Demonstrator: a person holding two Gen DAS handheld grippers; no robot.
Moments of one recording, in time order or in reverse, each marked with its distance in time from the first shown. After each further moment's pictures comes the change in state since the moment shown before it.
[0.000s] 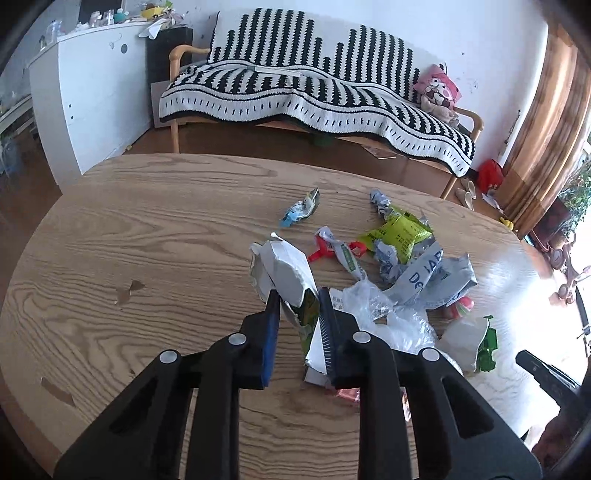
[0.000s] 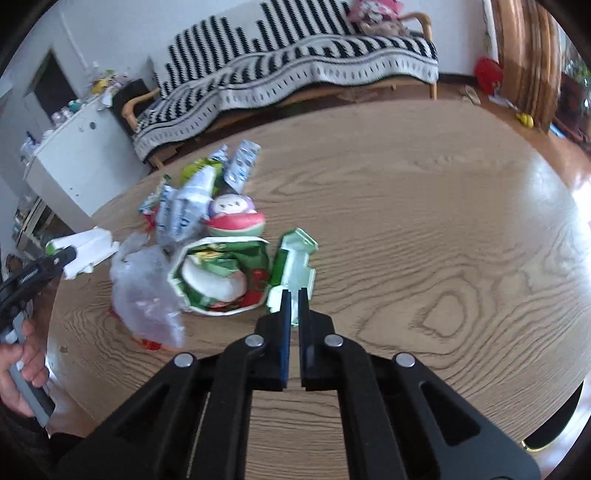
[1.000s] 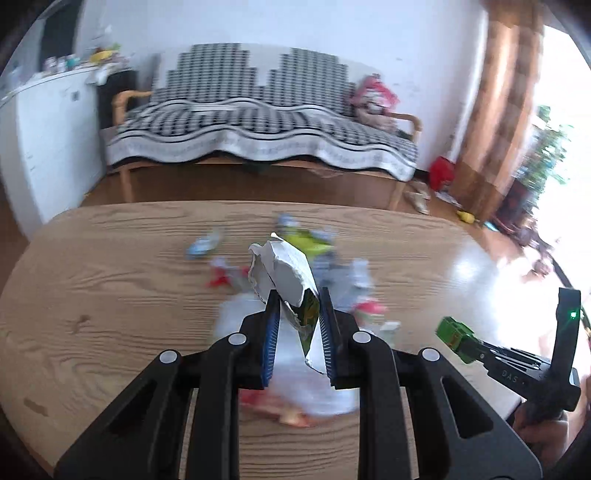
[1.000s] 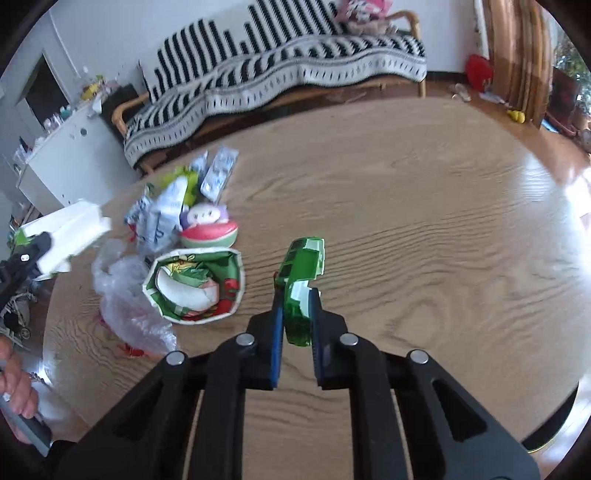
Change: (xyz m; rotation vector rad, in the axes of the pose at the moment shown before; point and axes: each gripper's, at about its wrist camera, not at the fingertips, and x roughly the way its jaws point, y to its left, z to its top) left arm -0.039 -0.113 -0.011 0.164 -0.112 -0.173; right arm -0.033 -0.039 -0.001 0.014 -0.057 -0.027
